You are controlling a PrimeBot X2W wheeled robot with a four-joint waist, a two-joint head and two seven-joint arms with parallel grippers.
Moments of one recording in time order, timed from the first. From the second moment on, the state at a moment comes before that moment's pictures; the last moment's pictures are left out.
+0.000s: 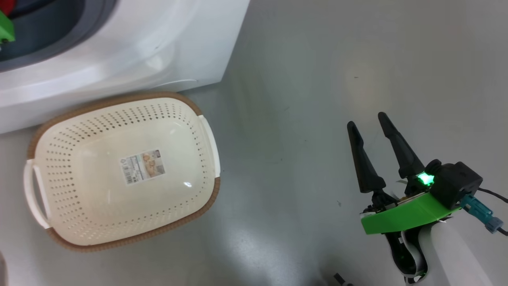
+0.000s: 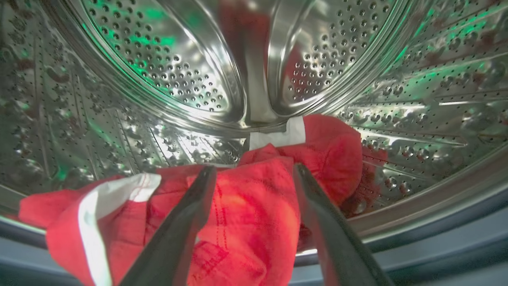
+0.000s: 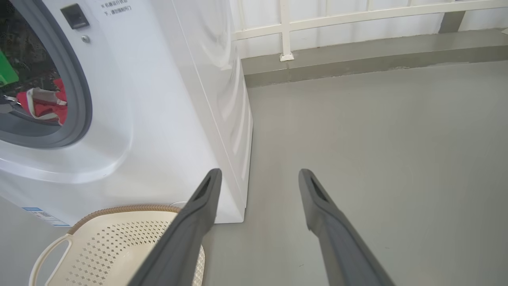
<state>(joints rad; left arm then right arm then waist) -1.27 0.32 -0.09 0.96 -0.40 0.05 -0.06 -0.25 -0.04 0.14 0.11 0.37 0.13 -0.26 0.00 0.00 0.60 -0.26</state>
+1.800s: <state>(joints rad) -0.98 0.30 -0.14 0.73 -0.44 0.12 -0.17 -0.21 -0.04 0.14 0.14 0.34 0.13 -0.26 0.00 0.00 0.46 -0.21</state>
